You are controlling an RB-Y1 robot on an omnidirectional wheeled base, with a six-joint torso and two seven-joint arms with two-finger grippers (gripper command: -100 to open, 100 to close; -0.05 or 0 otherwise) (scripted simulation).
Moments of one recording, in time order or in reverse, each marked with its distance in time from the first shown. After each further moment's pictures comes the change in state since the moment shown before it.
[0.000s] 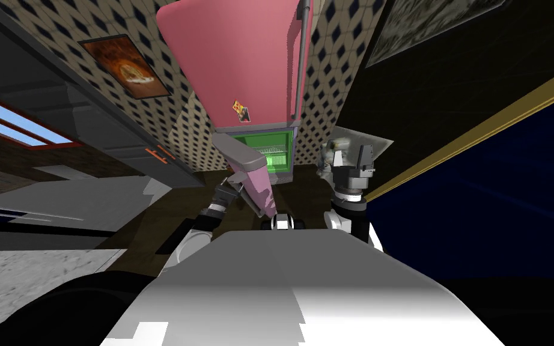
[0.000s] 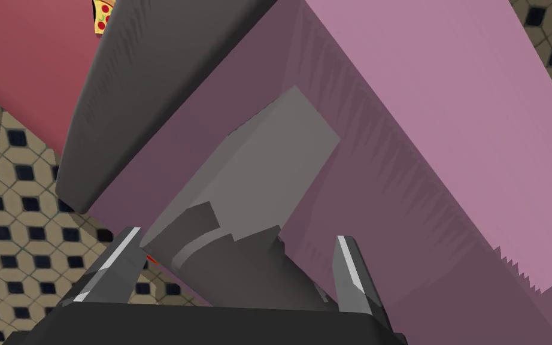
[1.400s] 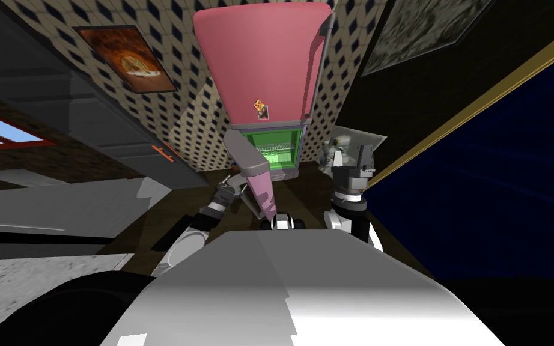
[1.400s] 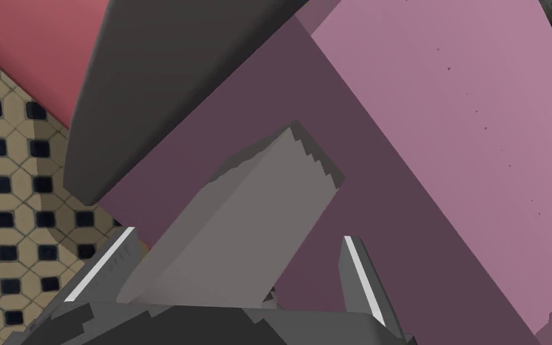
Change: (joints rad) left arm -0.009 0.131 -0.009 -0.029 0.119 -0.006 -0.027; right arm 0.001 0.001 0.000 0.000 0.000 0.000 0.000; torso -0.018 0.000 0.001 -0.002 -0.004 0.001
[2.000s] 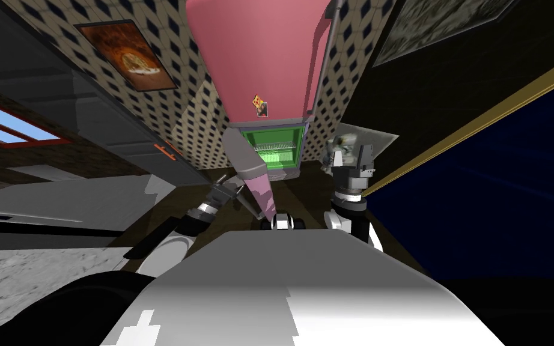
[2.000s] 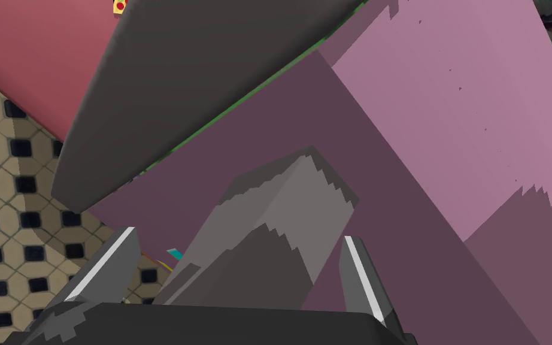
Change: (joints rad) left arm 0.080 0.098 0.108 -0.070 0.147 0.014 -0.007; right arm 0.000 0.000 0.000 0.000 0.000 0.000 0.000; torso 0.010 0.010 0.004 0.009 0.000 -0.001
